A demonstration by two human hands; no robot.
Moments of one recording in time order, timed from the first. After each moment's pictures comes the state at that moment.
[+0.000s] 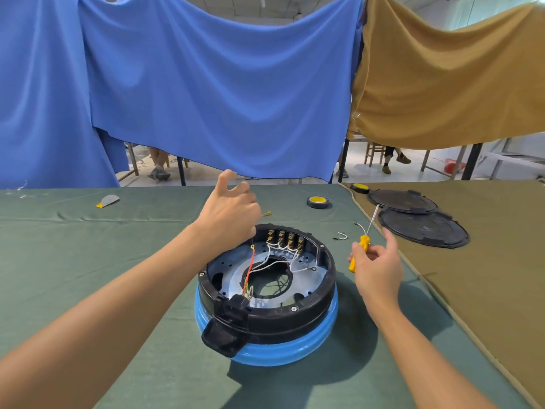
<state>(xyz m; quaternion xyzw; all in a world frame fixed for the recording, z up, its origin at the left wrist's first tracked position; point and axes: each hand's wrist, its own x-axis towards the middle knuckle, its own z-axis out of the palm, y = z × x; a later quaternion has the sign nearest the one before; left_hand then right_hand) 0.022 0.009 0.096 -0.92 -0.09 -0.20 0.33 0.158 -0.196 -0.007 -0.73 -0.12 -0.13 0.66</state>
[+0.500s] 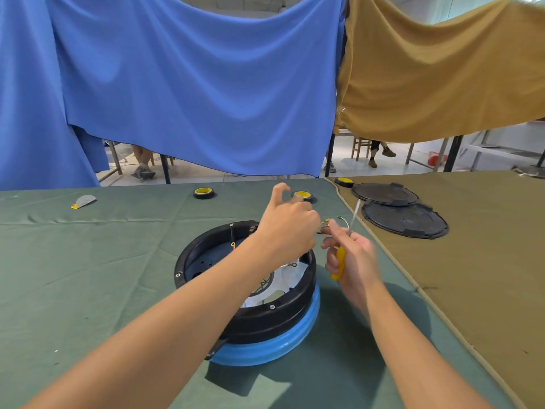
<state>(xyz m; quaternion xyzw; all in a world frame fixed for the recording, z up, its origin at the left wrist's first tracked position) 0.082 -0.090 0.085 -0.96 -0.02 -0.20 0.19 0.159 -0.203 0.009 -0.54 -0.17 0.15 0.81</state>
